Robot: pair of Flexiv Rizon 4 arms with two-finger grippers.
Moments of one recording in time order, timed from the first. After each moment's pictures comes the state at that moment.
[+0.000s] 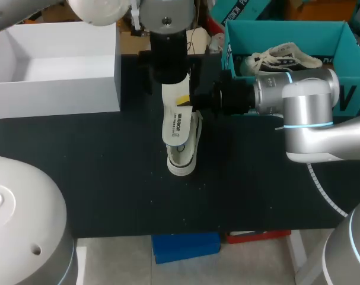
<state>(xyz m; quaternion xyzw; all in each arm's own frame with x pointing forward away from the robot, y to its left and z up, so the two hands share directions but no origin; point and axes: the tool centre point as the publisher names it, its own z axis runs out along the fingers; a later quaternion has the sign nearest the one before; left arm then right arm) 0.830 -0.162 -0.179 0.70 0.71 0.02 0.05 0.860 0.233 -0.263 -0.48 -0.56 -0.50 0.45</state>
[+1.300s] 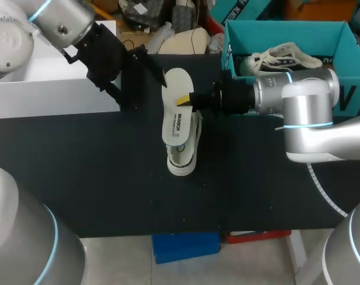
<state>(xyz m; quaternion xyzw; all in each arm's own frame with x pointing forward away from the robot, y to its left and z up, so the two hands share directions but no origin) 0.810 -0.118 -0.167 0.64 0.68 -0.29 0.20 0.860 0.234 -0.263 -0.48 -0.56 -0.50 0.45</state>
